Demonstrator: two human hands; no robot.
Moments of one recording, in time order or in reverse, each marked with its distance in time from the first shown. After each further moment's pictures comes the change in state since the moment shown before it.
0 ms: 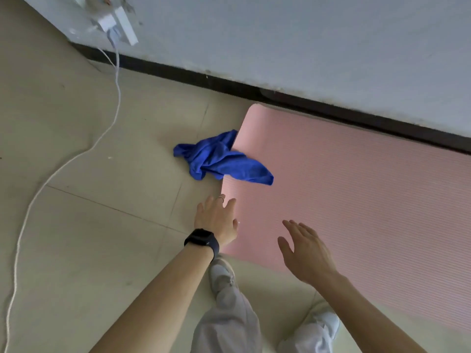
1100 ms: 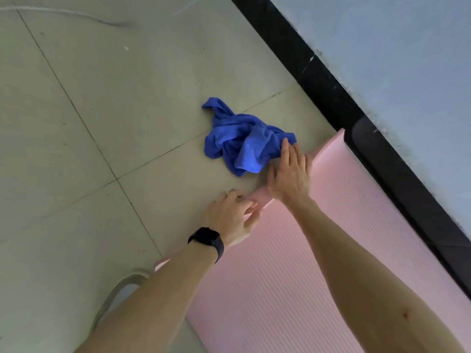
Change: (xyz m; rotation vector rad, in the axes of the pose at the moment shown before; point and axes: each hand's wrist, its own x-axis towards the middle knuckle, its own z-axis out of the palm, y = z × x) left_hand 0.169 0.007 0.201 -0.655 0.646 -0.290; right_hand 0.369 -0.054 0.076 -0.535 0.560 -0.620
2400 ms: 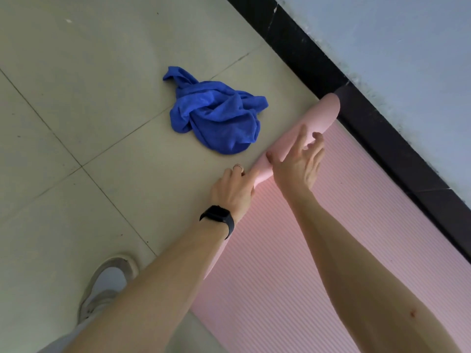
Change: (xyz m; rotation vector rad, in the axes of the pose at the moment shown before) left_hand 0.007 0.053 0.051 0.174 0.106 0.078; right_hand -0.057 0.043 -0.015 0.156 0.116 0.444
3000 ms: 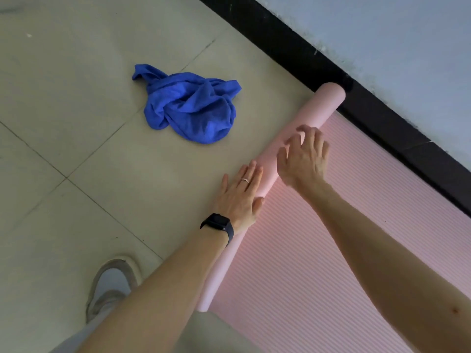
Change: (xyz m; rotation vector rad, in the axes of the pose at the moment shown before) left_hand -0.041 0.022 0.025 -0.027 -0.362 0.262; right_hand -0.020 0.068 -0.026 -0.173 -0.028 -0.191
